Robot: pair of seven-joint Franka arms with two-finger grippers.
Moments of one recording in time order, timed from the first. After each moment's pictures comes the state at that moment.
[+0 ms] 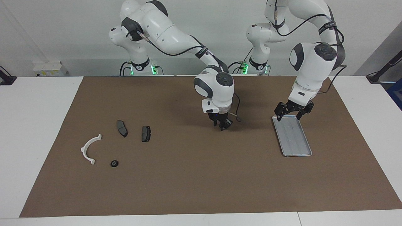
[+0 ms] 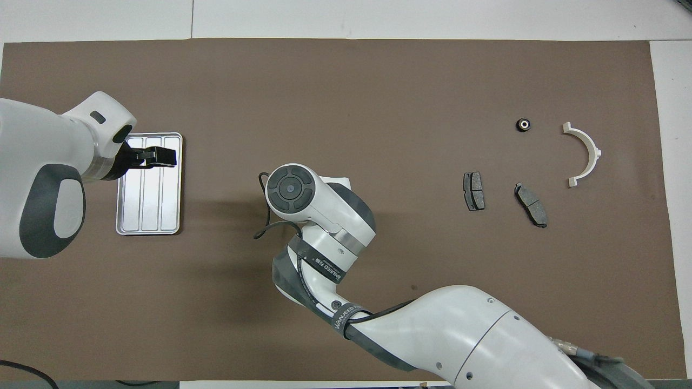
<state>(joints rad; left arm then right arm) -0.06 0.04 -0.08 -1.98 0.00 2.15 -0.15 0.50 0.67 0.29 -1.48 -0.23 2.13 1.57</state>
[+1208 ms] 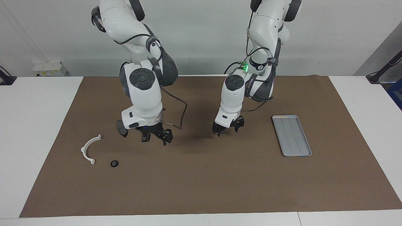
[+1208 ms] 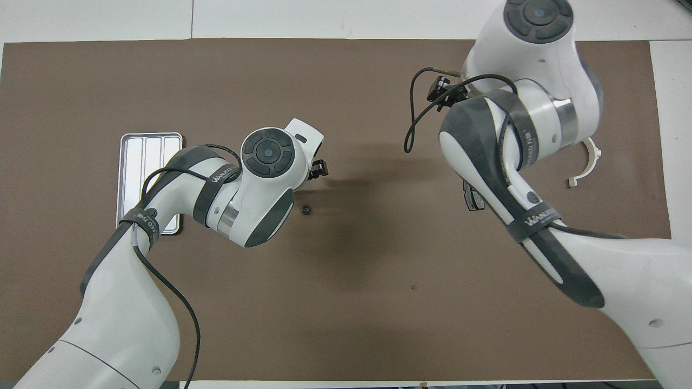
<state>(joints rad) -0.48 0.41 -0.09 -1.82 0.13 2.26 -0.79 0.02 0.53 0.28 -1.31 -0.23 1.82 0.68</state>
